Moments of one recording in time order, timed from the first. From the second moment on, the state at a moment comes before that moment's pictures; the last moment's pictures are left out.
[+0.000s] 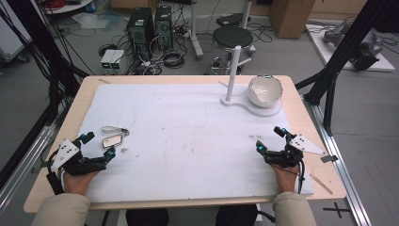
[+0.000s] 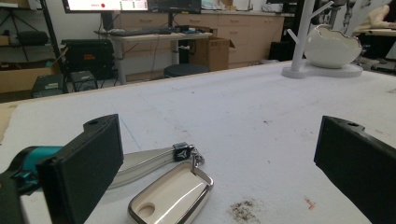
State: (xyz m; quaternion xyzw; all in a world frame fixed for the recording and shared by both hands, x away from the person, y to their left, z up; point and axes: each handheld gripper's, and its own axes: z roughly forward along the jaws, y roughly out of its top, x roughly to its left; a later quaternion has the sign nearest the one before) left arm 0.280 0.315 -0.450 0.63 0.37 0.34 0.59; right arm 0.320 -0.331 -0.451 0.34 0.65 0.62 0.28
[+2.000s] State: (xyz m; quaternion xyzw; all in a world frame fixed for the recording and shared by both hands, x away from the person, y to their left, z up) left arm 0.404 0.354 -0.329 0.86 0.23 0.20 0.42; right arm 0.320 -0.331 -0.451 0.34 0.65 0.62 0.28
